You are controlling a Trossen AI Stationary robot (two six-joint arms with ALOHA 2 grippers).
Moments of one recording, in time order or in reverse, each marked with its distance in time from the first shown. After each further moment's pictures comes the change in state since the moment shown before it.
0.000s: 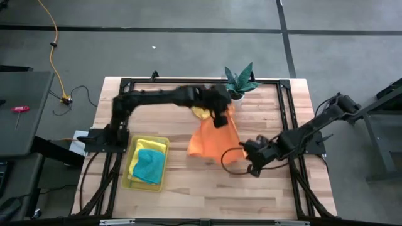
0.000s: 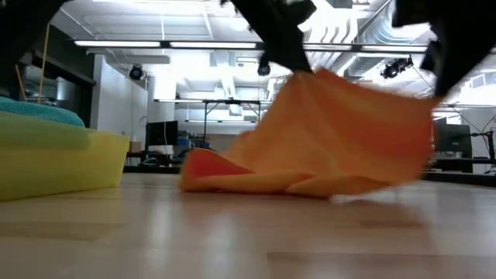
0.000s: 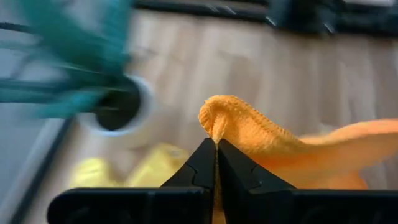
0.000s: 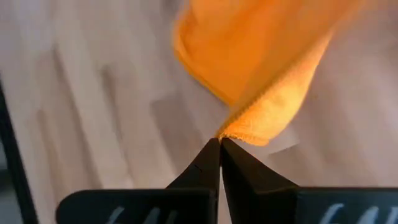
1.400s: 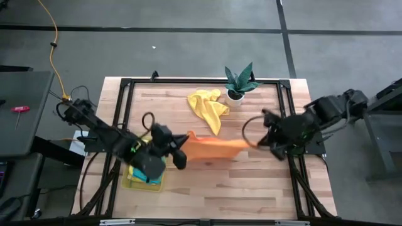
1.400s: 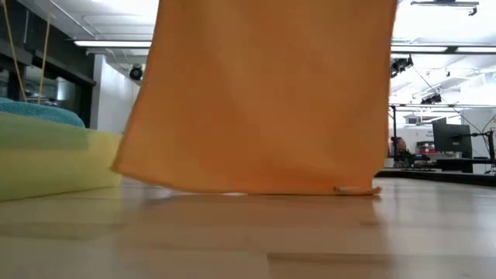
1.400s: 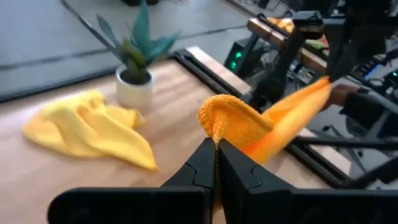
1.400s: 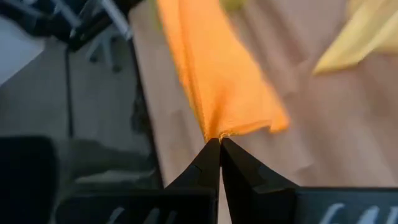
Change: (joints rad) left arm -0.751 -0.484 -0.359 -0.136 -0.939 -1.086; right arm -0.048 -0.096 0.629 -0.423 -0.143 -0.033
